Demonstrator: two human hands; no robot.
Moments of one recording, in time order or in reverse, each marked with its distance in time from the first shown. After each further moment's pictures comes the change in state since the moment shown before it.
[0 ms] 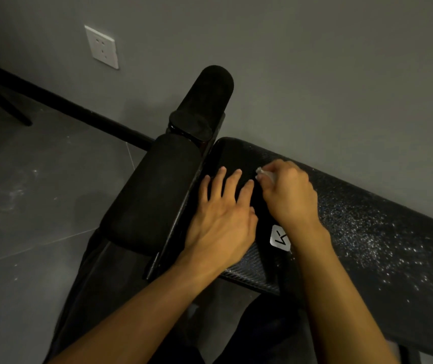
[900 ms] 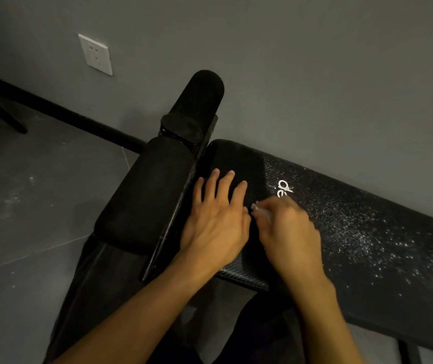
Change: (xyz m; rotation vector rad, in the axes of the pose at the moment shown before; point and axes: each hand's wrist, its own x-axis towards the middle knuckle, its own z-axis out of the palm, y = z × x) left_hand -0.001 0.001 0.002 0.014 0.006 0.000; right_hand -0.073 -0.001 -0.017 0.021 -0.051 0.039
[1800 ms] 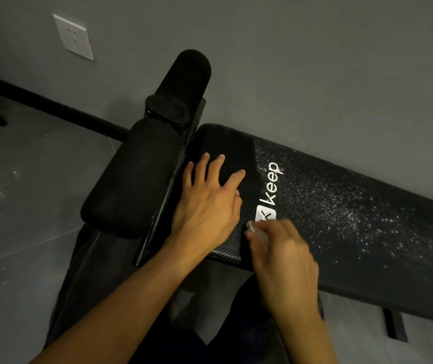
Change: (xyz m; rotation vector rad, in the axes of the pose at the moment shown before) left_hand -0.001 -0.002 -0.003 -0.056 -0.021 0.038; right_hand -0.073 0.004 0.011 0.037 0.050 0.150
